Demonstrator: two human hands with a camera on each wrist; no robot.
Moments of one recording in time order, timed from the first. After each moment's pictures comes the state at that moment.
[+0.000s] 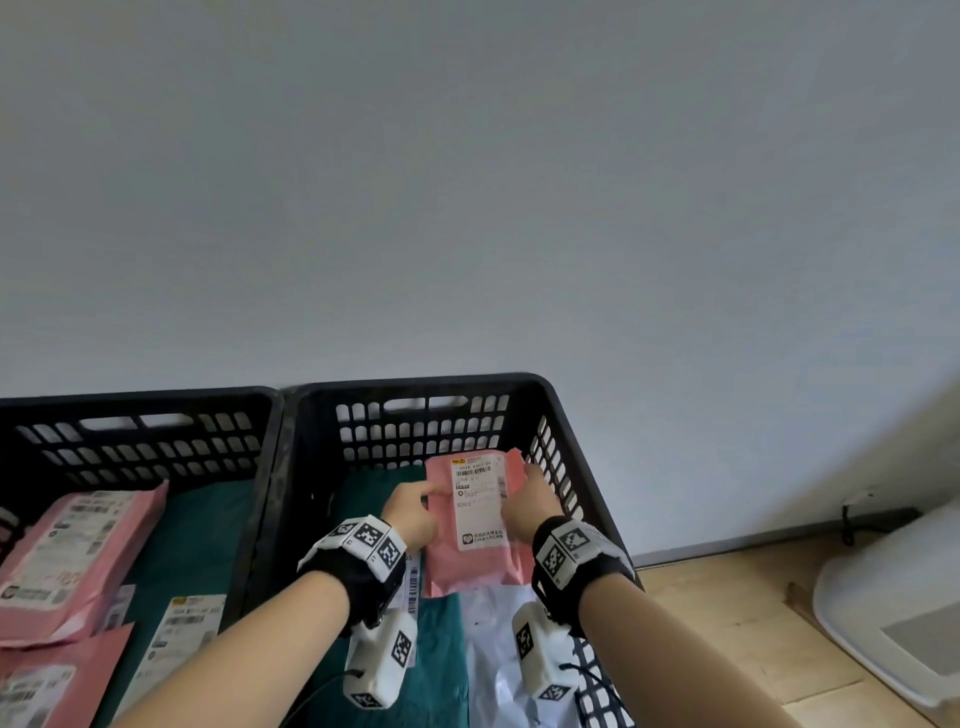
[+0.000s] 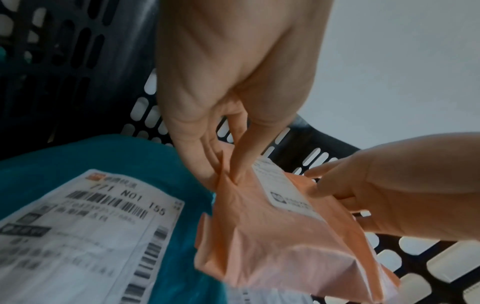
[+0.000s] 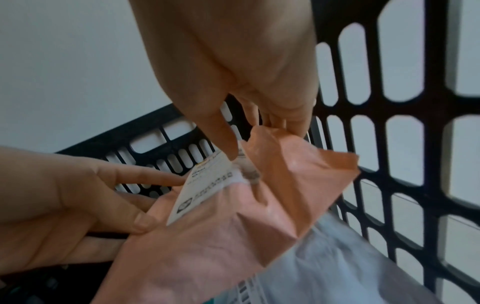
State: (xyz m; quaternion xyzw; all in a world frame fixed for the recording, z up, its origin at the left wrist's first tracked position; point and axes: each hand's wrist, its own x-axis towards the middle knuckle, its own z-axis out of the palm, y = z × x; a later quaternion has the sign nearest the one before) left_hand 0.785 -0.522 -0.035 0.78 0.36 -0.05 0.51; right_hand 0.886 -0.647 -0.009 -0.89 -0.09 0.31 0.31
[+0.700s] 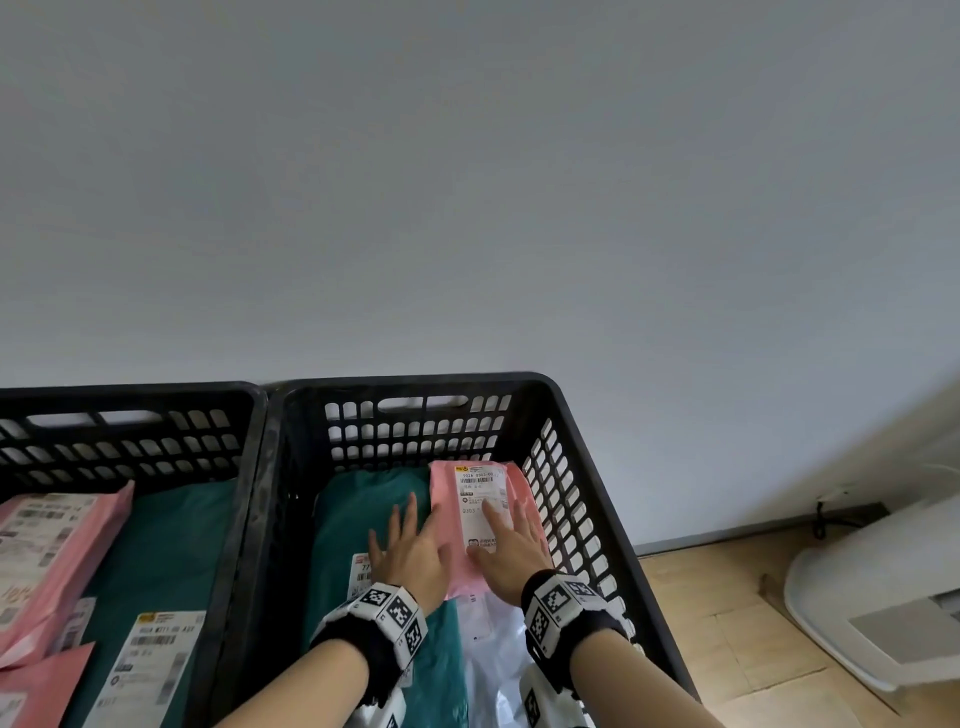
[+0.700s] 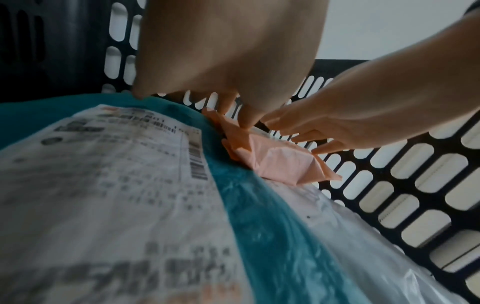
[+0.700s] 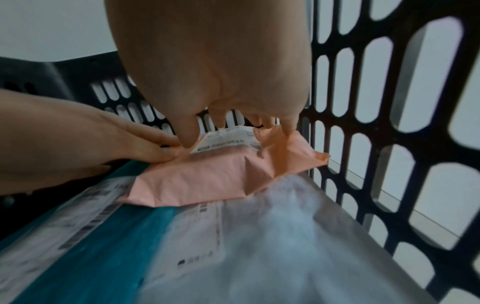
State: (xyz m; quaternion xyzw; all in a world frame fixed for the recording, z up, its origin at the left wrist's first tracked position) left_hand 0.776 -0.546 -0.086 0.90 0.33 -0.08 0.28; right_hand 0.865 -0.650 -0.060 -0.91 -0.24 0.33 0.12
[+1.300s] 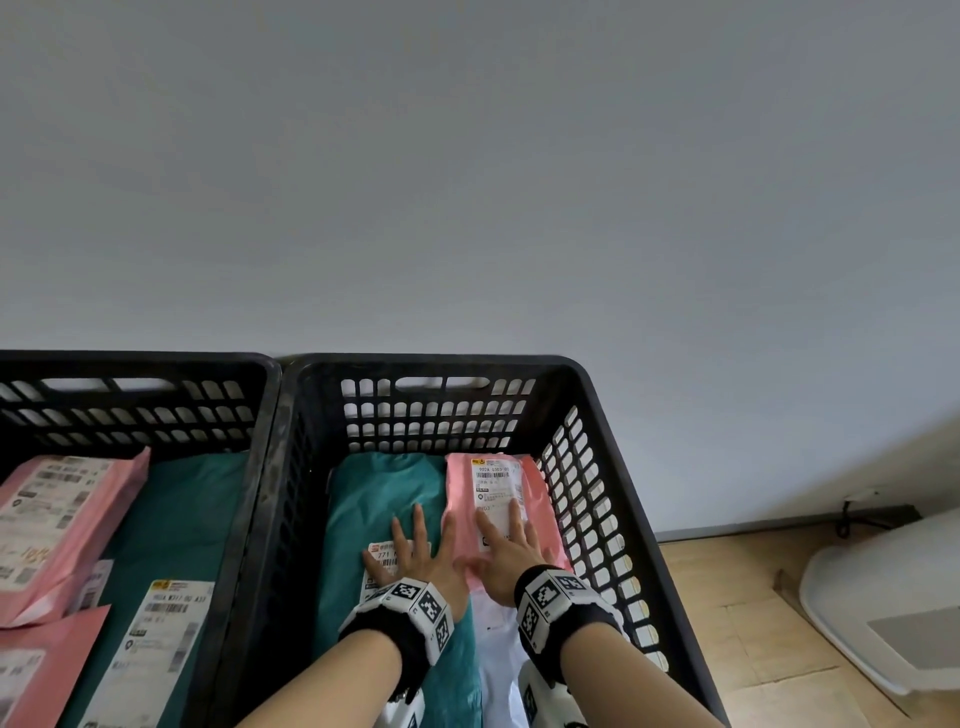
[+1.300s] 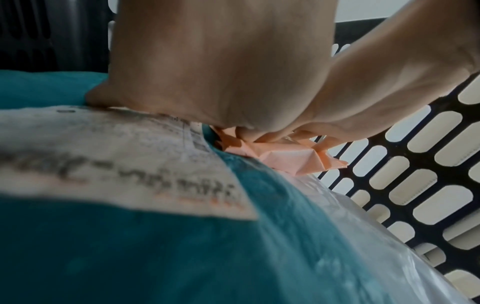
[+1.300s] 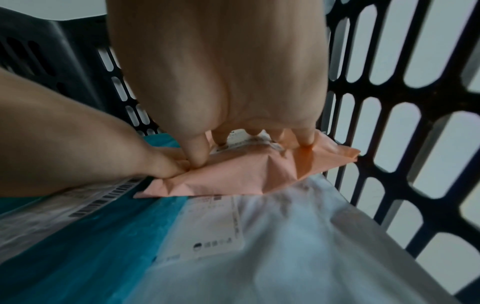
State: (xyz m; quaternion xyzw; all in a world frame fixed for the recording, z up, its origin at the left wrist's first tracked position) left_hand 0.775 -0.565 -0.109 0.86 0.36 -0.29 0.23; right_hand 0.858 -0.640 -0.079 -0.87 -0.27 0.41 0.01
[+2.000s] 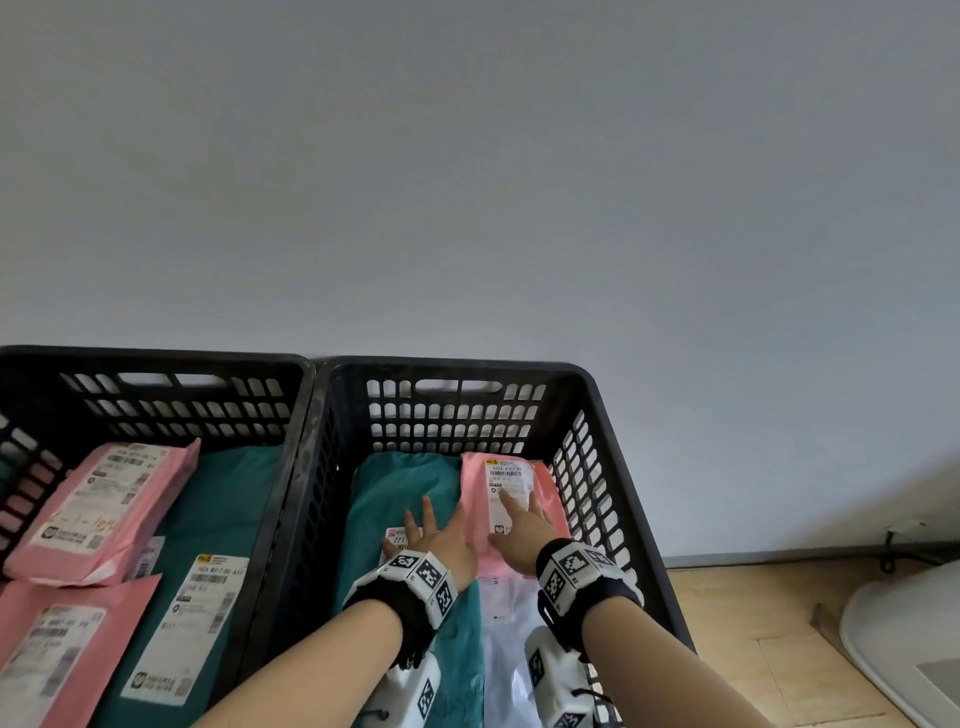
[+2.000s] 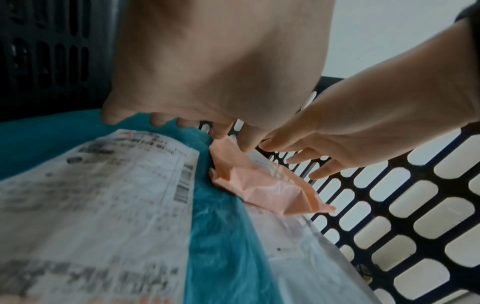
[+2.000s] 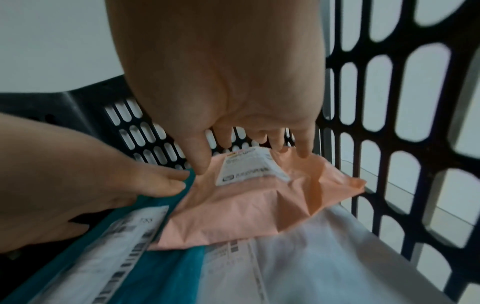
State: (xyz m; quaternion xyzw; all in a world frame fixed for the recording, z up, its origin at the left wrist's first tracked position) left_hand 0.773 -0.558 -0.072 0.84 0.39 -0.25 0.29; right_hand 0.872 -0.637 -0.061 -0.88 -0.26 0.39 0.09
